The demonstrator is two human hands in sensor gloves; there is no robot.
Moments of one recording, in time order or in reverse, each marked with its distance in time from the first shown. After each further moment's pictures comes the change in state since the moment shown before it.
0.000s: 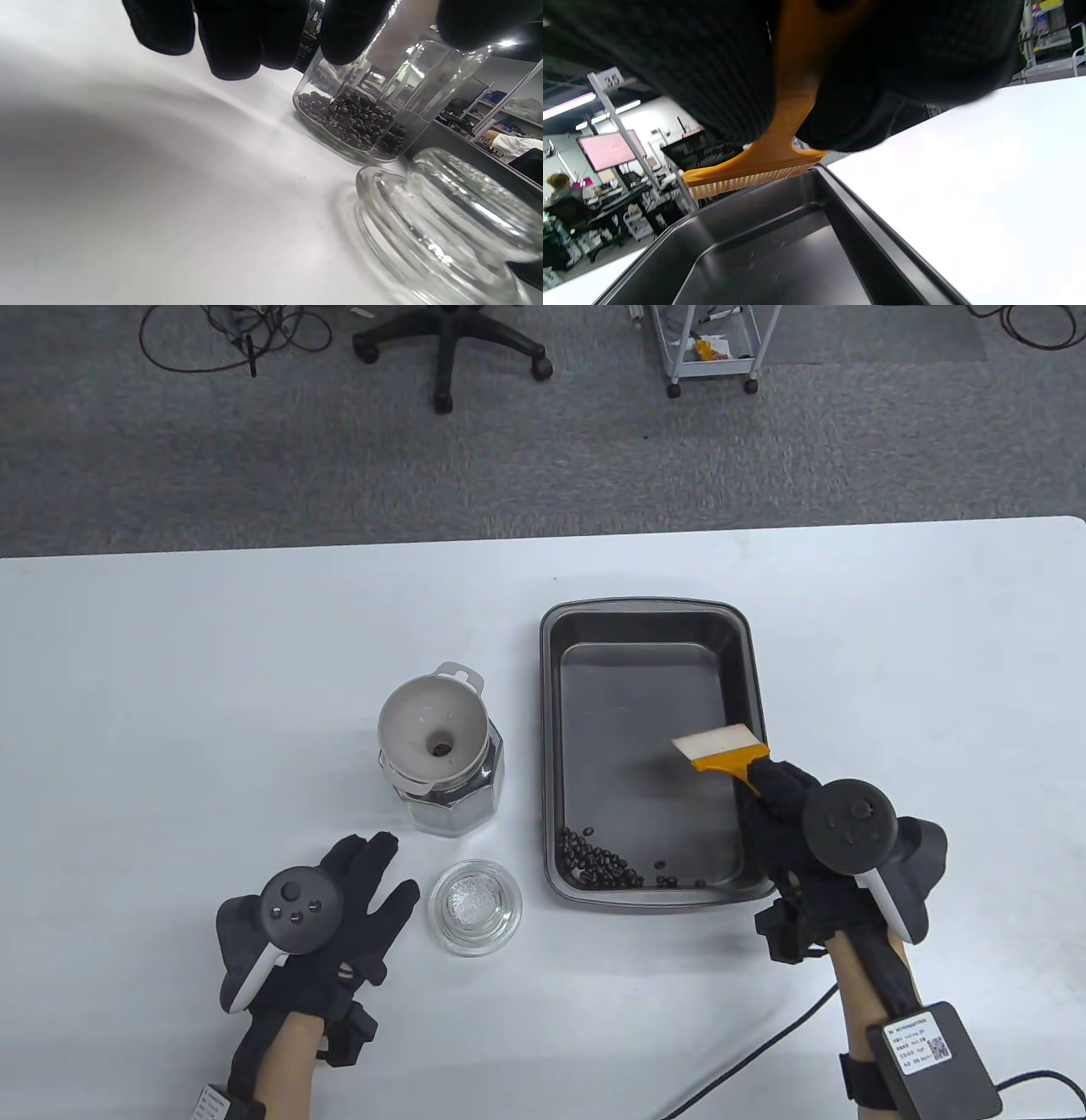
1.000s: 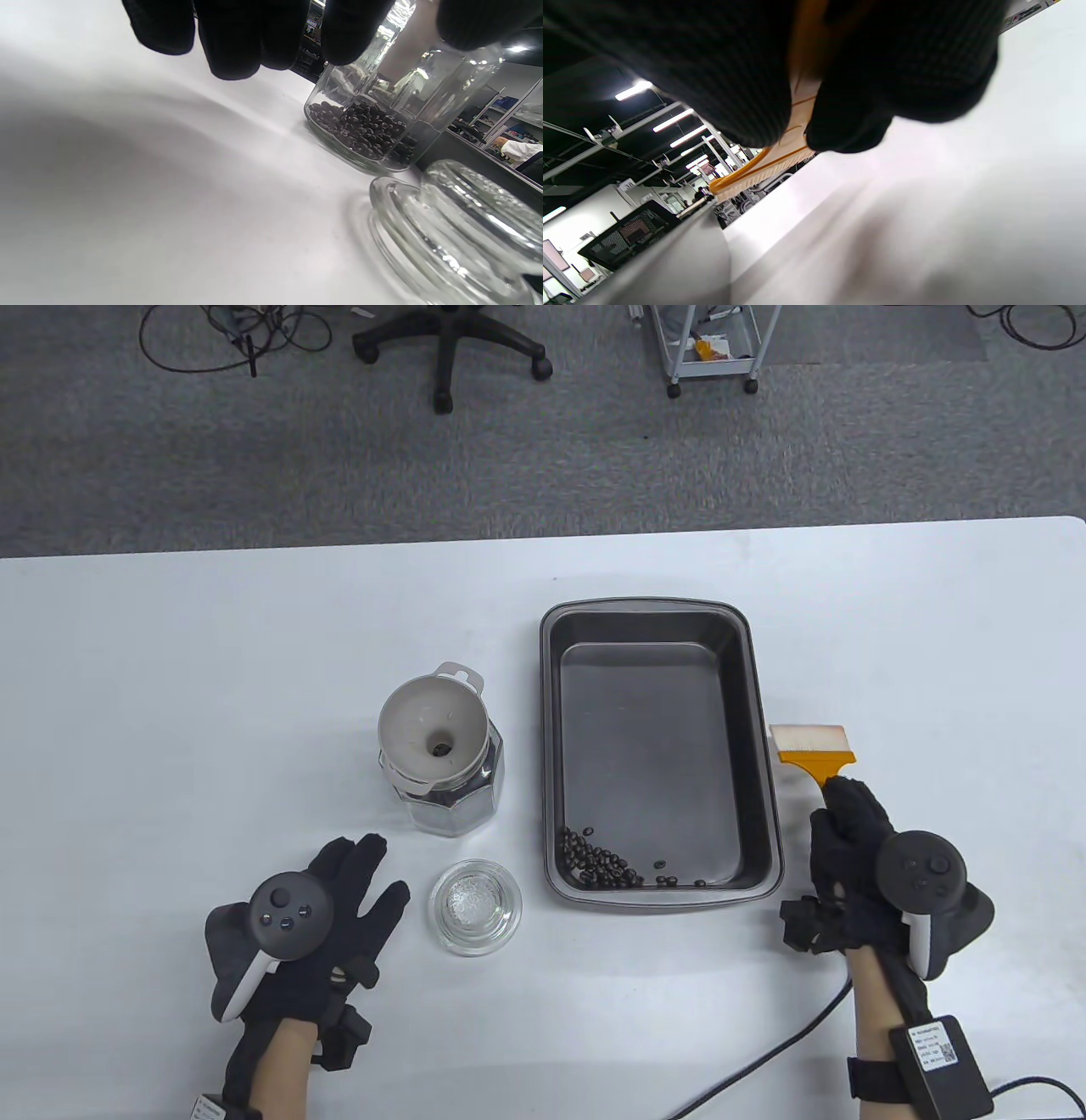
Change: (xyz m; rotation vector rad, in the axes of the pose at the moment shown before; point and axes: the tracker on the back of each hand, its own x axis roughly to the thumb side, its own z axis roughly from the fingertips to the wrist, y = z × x) left_hand -0.004 0.005 0.007 0.028 0.029 -0.003; right_hand -0.106 0.056 0.002 -0.156 0.260 -0.184
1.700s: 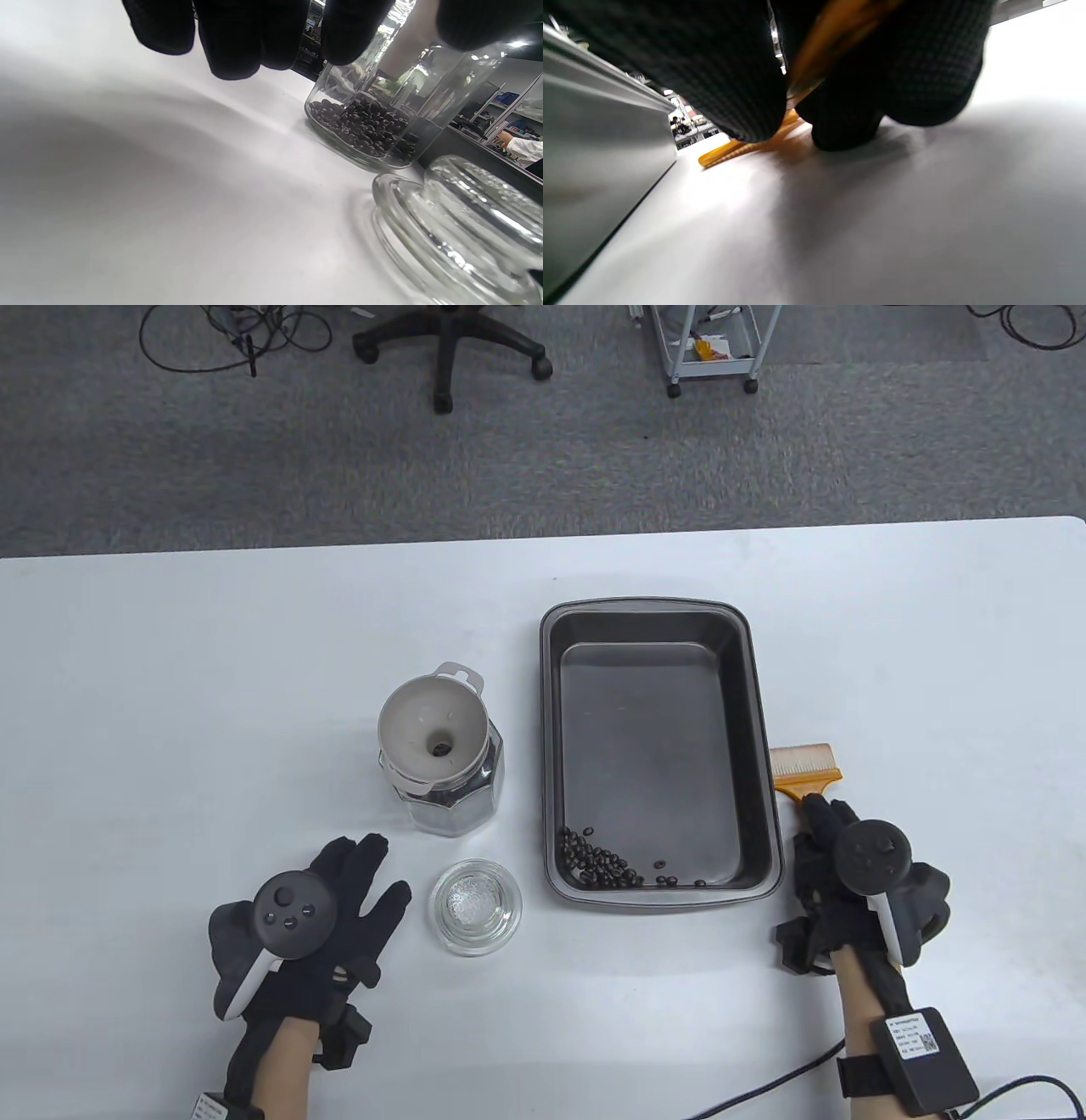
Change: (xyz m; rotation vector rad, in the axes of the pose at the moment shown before) left_hand 0.001 -0.001 -0.002 -0.003 0.000 -0.016; right_hand -0.003 0.031 0.003 0.166 -0.008 0.278
